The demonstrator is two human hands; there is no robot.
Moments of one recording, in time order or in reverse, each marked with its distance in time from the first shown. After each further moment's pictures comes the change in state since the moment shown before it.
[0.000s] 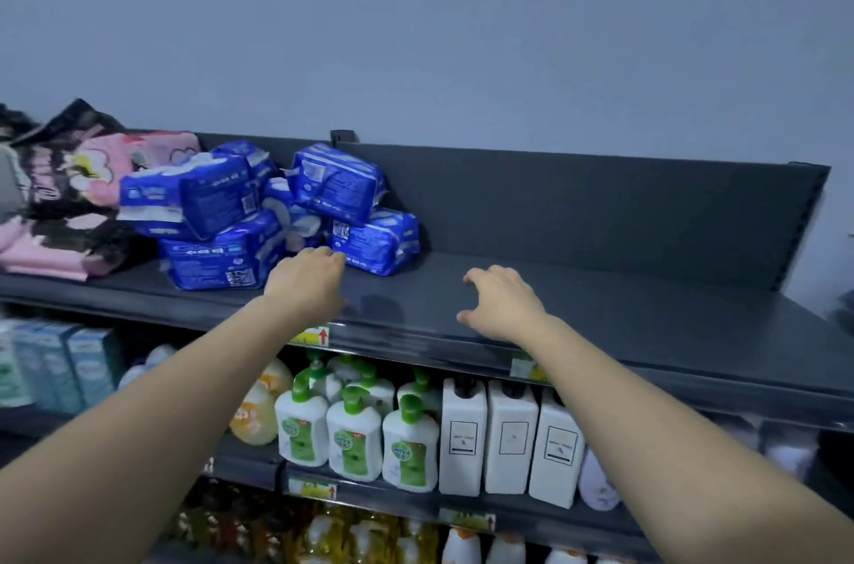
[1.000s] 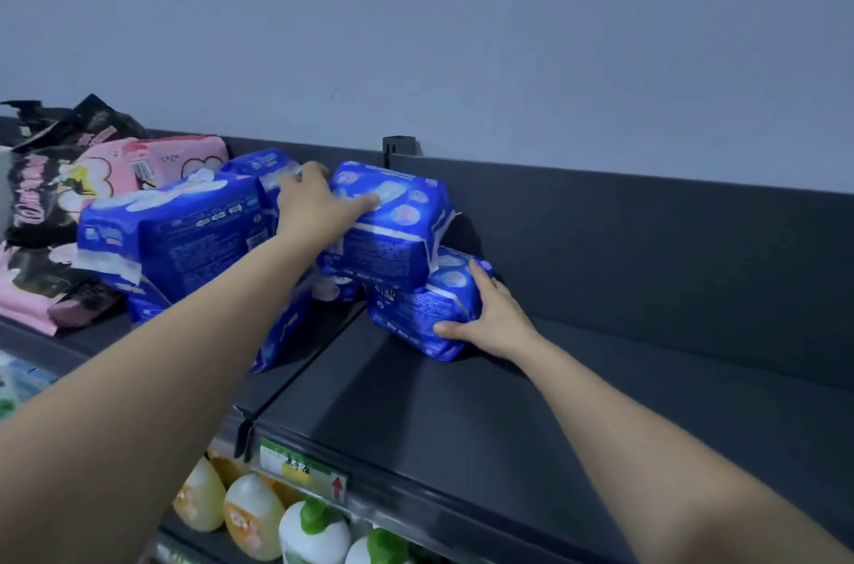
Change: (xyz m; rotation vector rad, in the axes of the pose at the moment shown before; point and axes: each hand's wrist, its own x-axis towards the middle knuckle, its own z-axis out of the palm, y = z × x) left_hand 0.213 -0.088 0.004 -0.804 0.319 -0.524; right_hand 0.252 -0.029 0.087 0.567 -0.110 -0.047
